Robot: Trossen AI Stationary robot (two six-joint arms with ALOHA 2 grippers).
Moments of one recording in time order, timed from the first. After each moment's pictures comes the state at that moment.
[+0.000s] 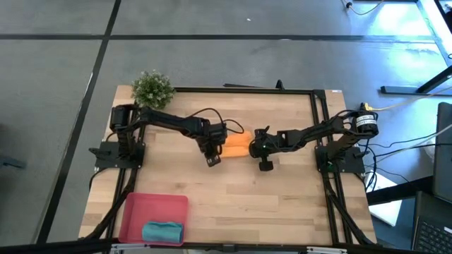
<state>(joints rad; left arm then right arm) 0.13 1.84 1.15 -0.58 0.24 -0.36 -0.05 1.64 0.64 0.01 0.07 -0.27</state>
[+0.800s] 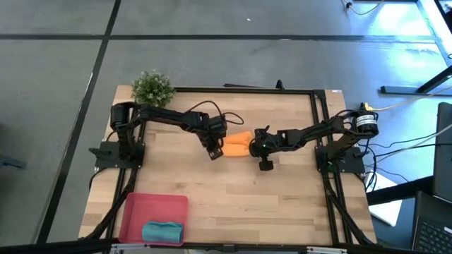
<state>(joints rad) 0.20 1.84 1.15 -0.53 0.29 -0.36 -0.05 1.64 0.64 0.01 0.04 -0.27</state>
